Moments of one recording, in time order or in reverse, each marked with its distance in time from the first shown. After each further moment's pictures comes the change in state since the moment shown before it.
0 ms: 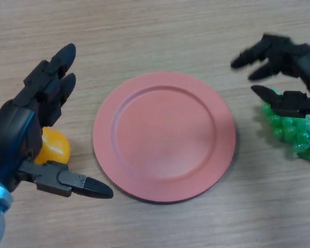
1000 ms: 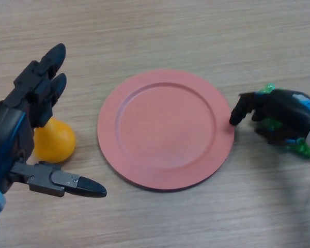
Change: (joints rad) left arm 0.015 0.000 0.036 -0.003 -0.001 -0.002 0.000; right arm -0.190 -0.029 0.055 0.785 -0.399 -0.430 -0.007
